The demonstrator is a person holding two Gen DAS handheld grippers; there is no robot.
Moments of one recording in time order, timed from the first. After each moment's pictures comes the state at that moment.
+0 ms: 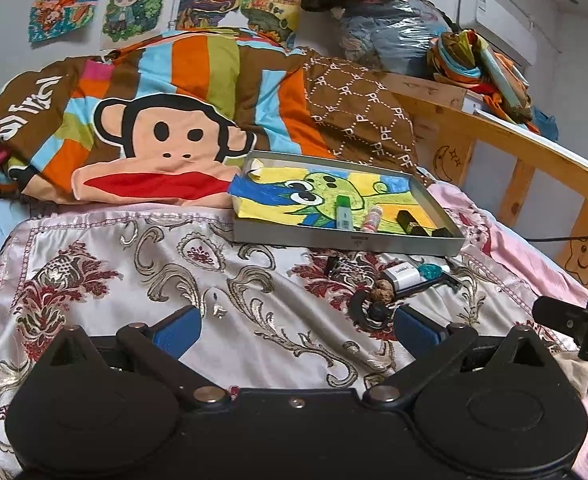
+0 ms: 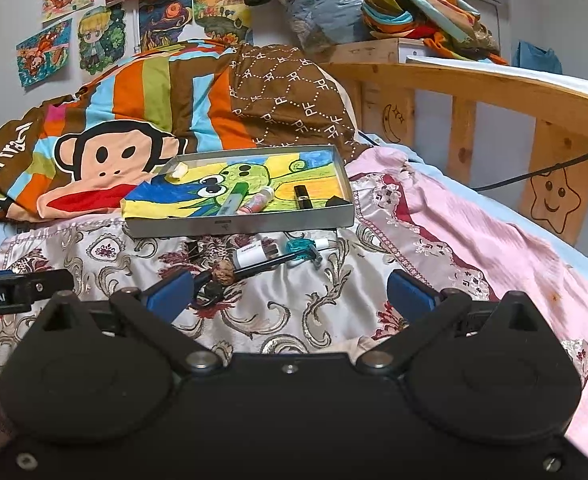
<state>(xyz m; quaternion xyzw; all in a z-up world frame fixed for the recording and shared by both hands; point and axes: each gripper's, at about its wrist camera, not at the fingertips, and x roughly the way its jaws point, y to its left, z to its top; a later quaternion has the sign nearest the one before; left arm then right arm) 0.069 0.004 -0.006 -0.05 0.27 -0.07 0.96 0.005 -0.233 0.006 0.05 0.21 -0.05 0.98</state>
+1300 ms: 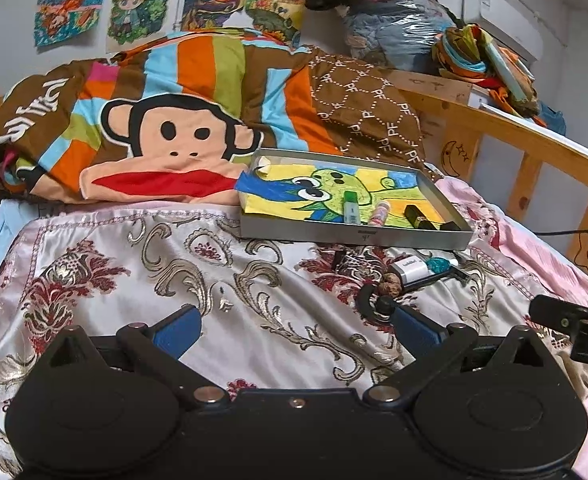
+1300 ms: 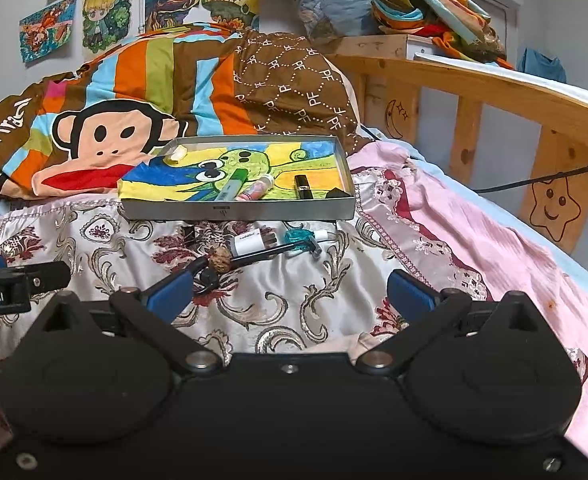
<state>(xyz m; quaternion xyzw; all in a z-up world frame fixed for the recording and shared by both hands) 0.066 -0.002 -0.010 -0.03 0.27 -0.06 0.96 0.017 -0.232 0.002 0.02 0.23 -0.05 0.97</state>
